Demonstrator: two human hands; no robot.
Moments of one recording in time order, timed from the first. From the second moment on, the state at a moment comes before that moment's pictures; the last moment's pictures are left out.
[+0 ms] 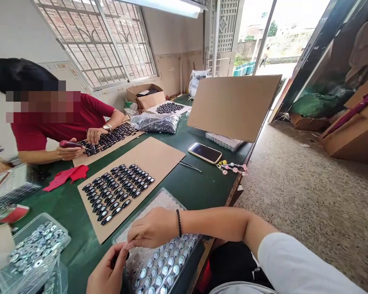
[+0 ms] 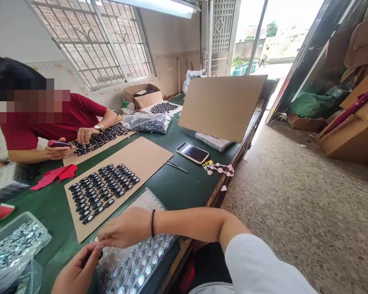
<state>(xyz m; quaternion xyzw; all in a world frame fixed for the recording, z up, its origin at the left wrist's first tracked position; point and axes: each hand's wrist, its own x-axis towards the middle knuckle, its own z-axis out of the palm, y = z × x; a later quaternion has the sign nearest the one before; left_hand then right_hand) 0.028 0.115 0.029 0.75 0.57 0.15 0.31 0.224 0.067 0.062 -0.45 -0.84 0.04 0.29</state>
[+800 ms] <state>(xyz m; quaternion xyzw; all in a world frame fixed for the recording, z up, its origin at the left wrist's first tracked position) 0.019 0.112 0.064 0.28 0.41 0.55 0.67 0.229 0.053 0.060 -0.42 -0.53 0.42 0.61</state>
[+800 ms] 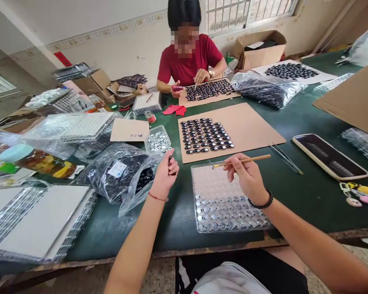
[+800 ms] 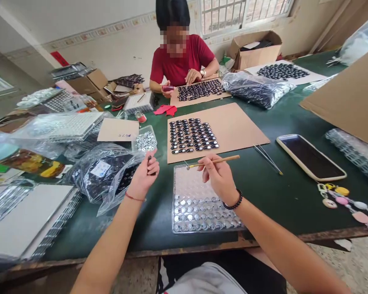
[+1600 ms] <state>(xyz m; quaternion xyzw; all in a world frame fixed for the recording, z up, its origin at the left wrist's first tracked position) 0.054 0.064 0.048 0.65 0.51 0.27 0.50 0.223 0.041 0.053 -0.38 -0.79 0.22 0.43</state>
